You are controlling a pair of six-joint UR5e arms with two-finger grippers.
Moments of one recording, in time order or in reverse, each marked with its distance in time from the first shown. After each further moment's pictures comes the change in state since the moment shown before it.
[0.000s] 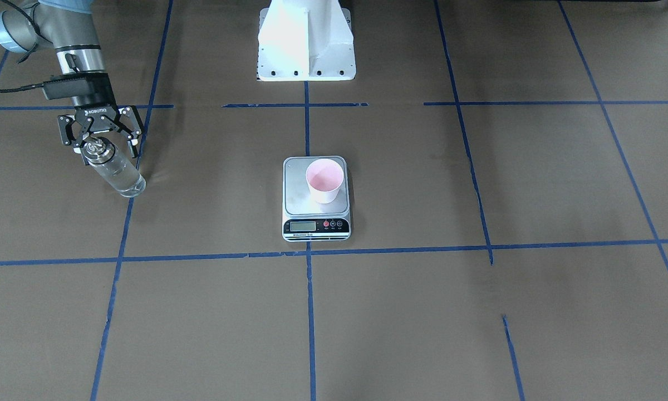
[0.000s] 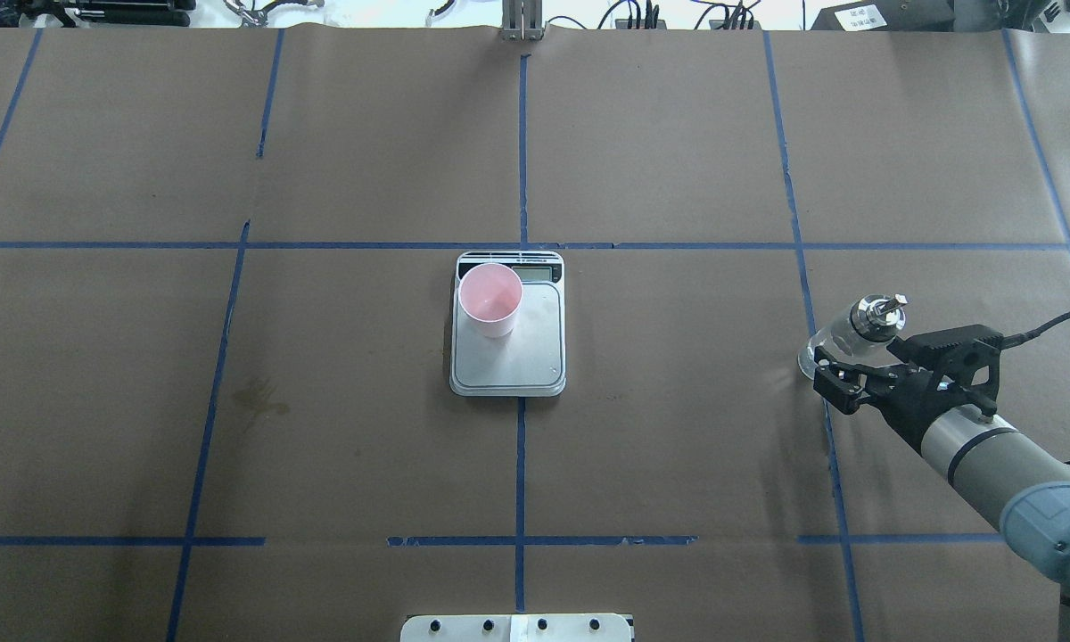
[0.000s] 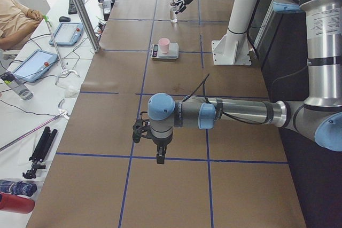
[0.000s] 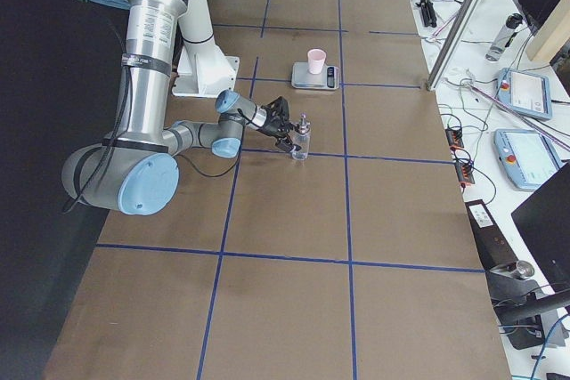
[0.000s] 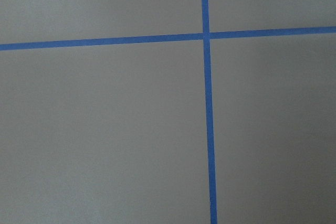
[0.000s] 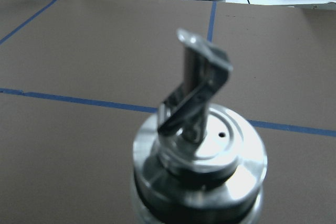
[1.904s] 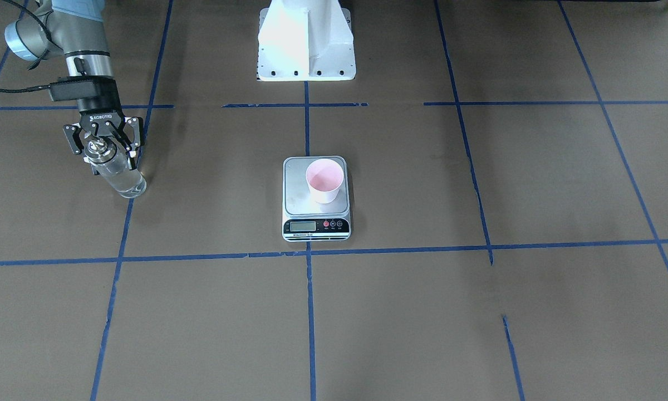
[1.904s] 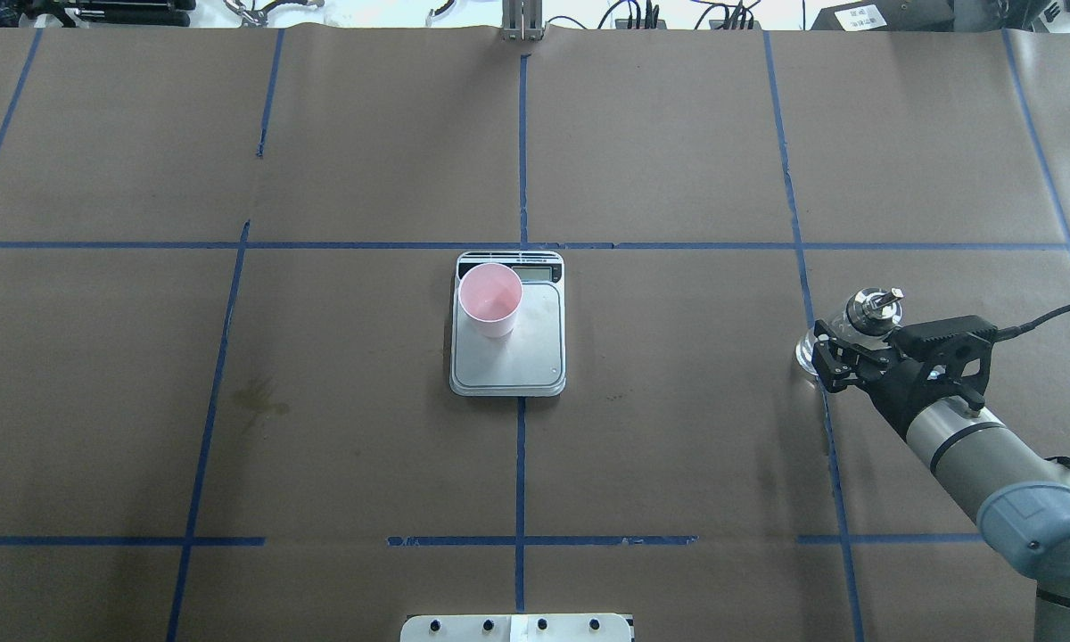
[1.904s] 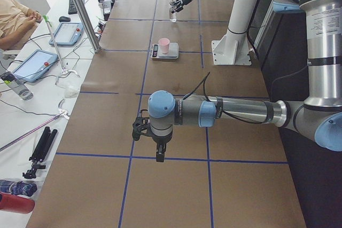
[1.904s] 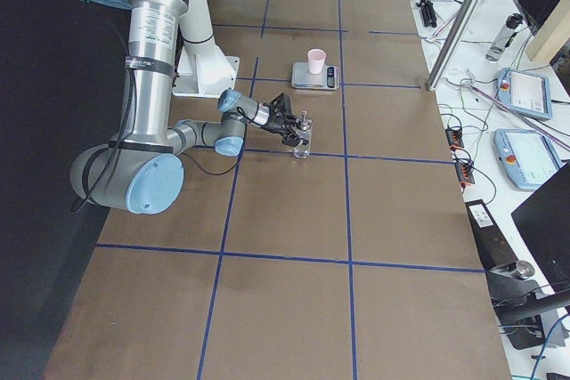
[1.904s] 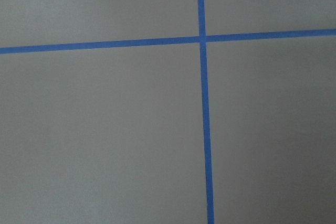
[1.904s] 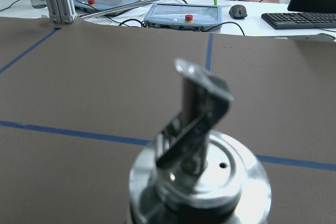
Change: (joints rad) left arm -0.001 -0.001 -0.017 0.007 0.000 -0.001; right arm 0.002 0.036 -0.014 0.007 -0.101 -0.016
